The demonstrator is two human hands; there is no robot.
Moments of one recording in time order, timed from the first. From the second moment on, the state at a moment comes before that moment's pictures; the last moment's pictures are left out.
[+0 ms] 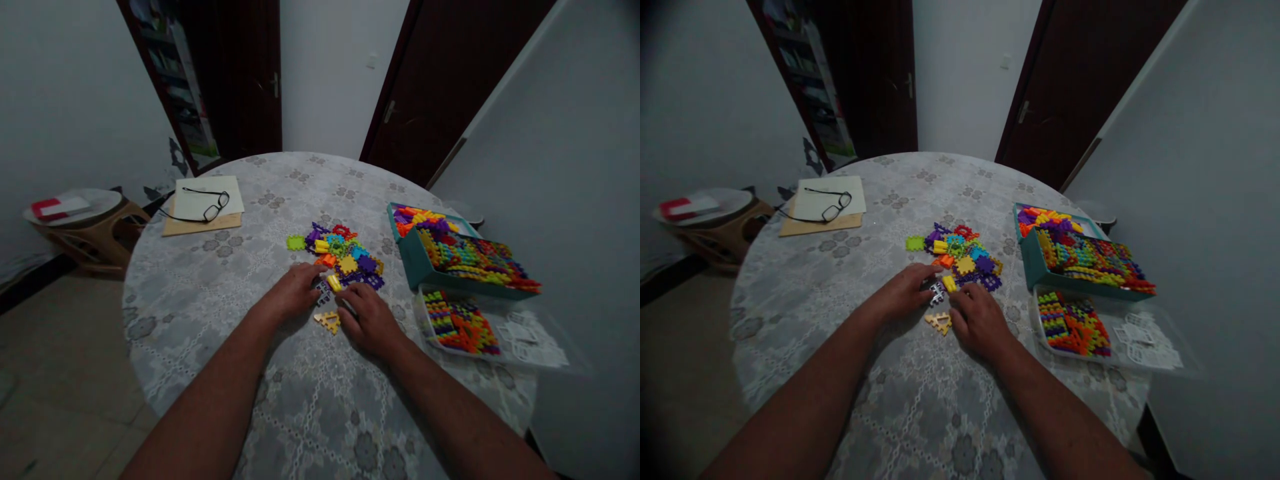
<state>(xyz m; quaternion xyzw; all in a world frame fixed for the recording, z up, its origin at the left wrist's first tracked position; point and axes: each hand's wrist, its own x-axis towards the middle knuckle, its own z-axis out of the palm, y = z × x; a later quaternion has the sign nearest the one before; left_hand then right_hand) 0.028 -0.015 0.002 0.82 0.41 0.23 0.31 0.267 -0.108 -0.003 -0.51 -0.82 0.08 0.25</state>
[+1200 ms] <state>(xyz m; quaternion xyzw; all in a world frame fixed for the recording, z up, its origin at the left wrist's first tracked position) 0.027 -0.018 0.019 0.82 0.44 0.15 0.34 0.252 -0.104 -0.011 -0.54 -0.80 0.04 0.24</state>
